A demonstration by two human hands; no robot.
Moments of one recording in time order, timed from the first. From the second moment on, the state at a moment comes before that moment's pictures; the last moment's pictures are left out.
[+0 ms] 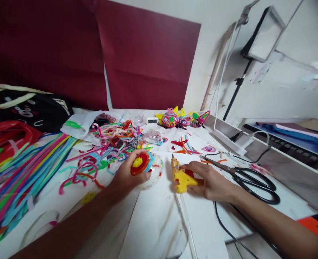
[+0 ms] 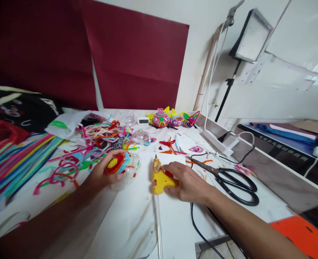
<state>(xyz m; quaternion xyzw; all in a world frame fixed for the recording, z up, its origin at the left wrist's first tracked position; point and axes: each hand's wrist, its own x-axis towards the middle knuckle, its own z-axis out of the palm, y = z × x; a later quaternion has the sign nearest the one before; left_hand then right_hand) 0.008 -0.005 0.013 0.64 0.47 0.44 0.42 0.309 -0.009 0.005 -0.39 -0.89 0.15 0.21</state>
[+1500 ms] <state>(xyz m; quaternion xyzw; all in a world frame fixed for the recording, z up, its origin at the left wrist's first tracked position) 0.013 0.008 -0.001 0.76 0.48 0.35 0.27 0.227 0.011 0.030 -0.32 -0.89 0.16 0.27</state>
